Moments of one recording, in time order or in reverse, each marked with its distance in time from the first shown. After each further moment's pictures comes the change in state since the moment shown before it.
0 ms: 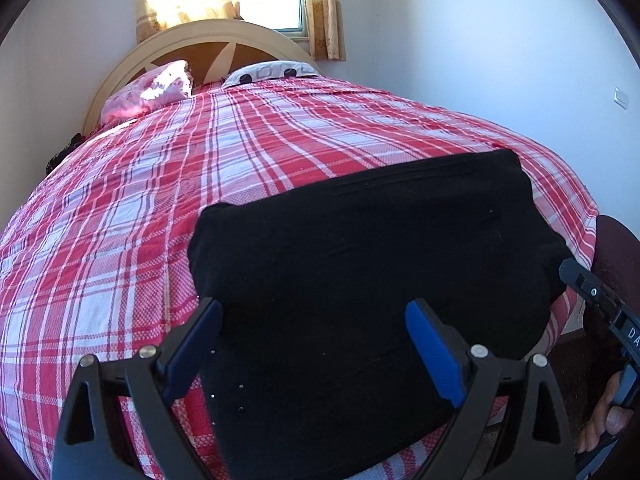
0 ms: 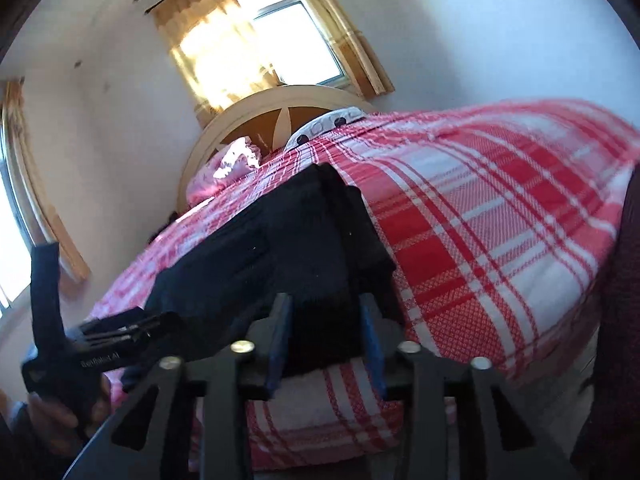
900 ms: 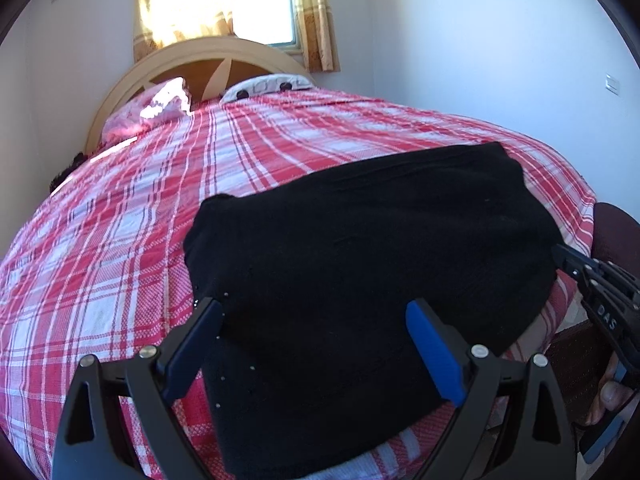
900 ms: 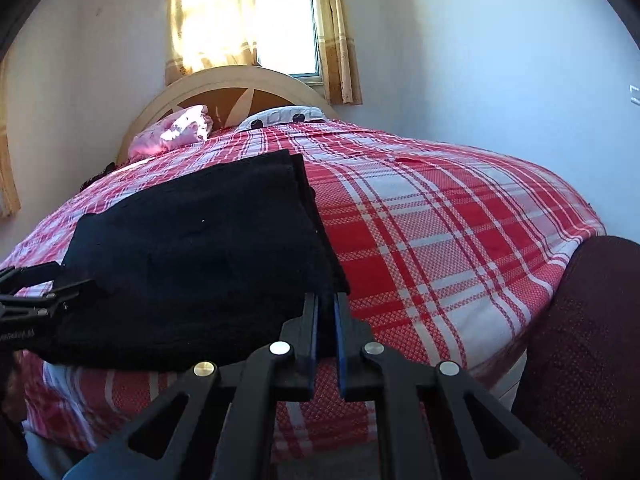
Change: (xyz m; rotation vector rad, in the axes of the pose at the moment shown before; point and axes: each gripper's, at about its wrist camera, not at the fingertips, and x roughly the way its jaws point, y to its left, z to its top) left arm -0.013 -0.016 -0.012 0.063 -0.066 0.016; right arm 0.014 0.005 0.000 -0.202 0.023 -0.291
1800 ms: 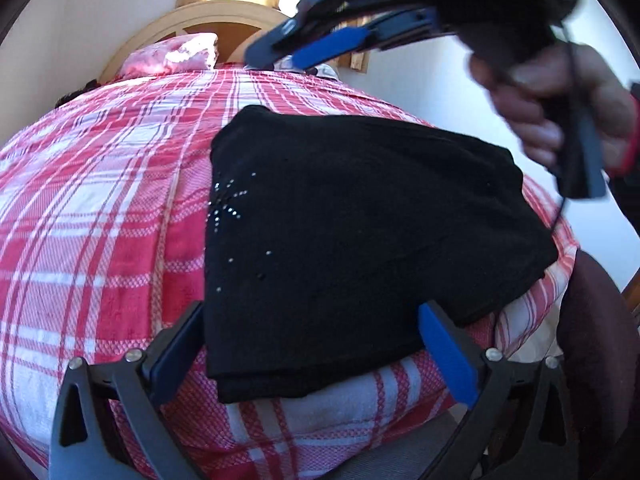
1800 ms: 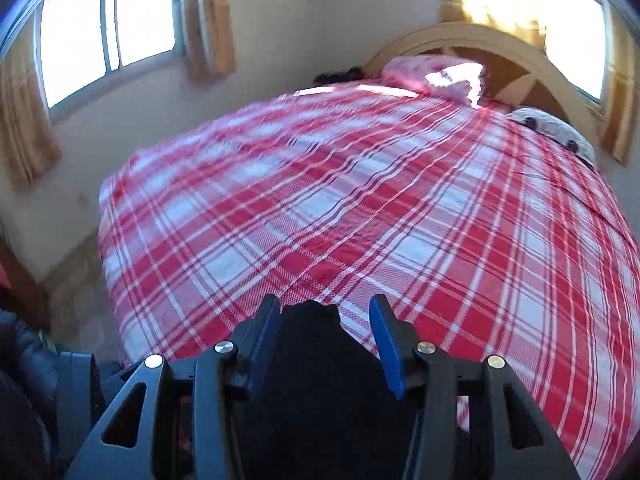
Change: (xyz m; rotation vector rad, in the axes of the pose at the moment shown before) left arm 0.002 0.029 -0.046 -0.277 0.034 -0.090; right arm 0.074 0.233 0.149 -0.693 0.305 0.763
